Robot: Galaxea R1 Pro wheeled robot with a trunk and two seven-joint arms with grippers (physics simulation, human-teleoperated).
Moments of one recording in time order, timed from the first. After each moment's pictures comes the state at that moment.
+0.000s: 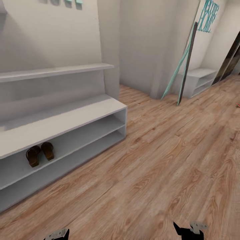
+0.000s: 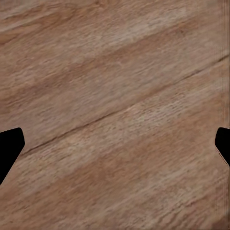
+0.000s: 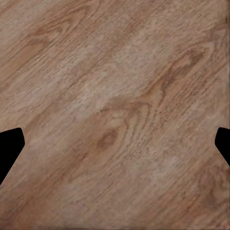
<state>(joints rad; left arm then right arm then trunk) -0.23 0.14 -0.13 -0.33 0.38 -0.45 -0.05 -0.44 -0.23 -0.16 -0.03 -0.13 -0.44 0.38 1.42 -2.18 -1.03</state>
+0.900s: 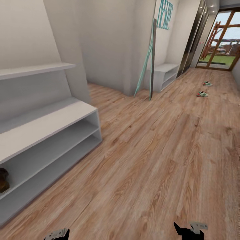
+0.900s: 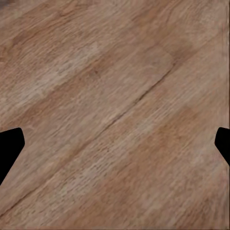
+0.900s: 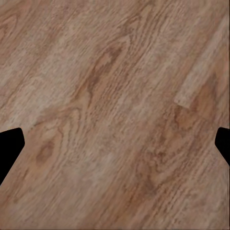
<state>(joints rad) -0.23 0.14 -0.13 -0.33 0.39 -0.46 -0.06 -0.44 -0.24 -0.16 -0.03 -0.13 -0.44 0.38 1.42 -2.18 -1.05</state>
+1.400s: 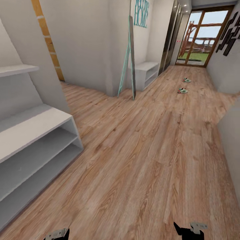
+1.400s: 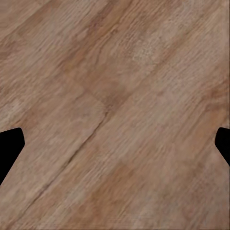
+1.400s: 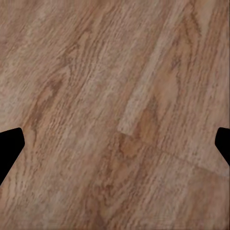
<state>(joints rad) -0.23 0.14 -0.13 -0.33 0.39 -0.46 -0.06 -0.44 -0.24 -0.16 -0.03 -0.13 -0.44 0.38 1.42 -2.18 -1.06</state>
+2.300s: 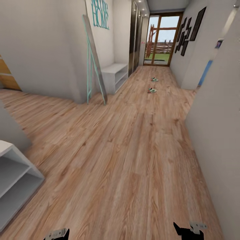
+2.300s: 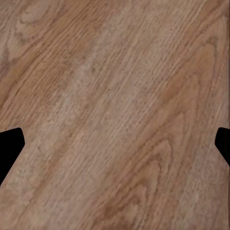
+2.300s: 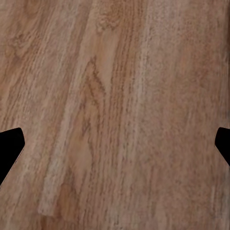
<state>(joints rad) -0.23 0.14 -0.13 -0.33 0.39 -0.46 -0.06 -0.44 -0.23 -0.16 -0.03 -0.13 -0.44 0.38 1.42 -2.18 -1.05</state>
